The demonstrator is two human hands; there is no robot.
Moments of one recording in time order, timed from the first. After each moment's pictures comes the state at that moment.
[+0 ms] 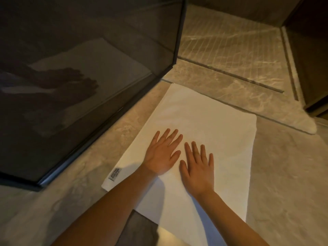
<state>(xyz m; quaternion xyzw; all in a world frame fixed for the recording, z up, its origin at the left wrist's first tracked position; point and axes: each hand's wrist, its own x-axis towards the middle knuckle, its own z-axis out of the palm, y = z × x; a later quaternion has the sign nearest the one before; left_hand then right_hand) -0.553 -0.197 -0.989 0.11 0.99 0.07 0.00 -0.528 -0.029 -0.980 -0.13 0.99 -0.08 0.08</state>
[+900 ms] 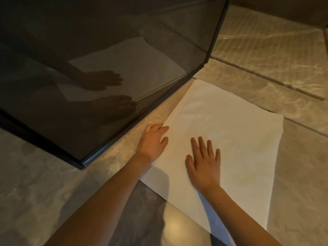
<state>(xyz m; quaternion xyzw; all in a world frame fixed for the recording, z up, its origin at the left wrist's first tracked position) -0.519 -0.300 -0.968 -0.09 0.95 0.30 -0.04 -0.517 -0.091 -0.979 -0.17 0.98 -0.10 0.07</state>
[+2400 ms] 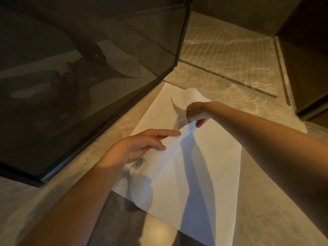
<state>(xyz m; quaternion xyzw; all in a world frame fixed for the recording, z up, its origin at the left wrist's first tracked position) -0.553 -0.273 -0.923 0.06 0.48 0.80 0.36 -0.701 -0.090 -0.853 -0.05 0.93 -0.12 0.36</state>
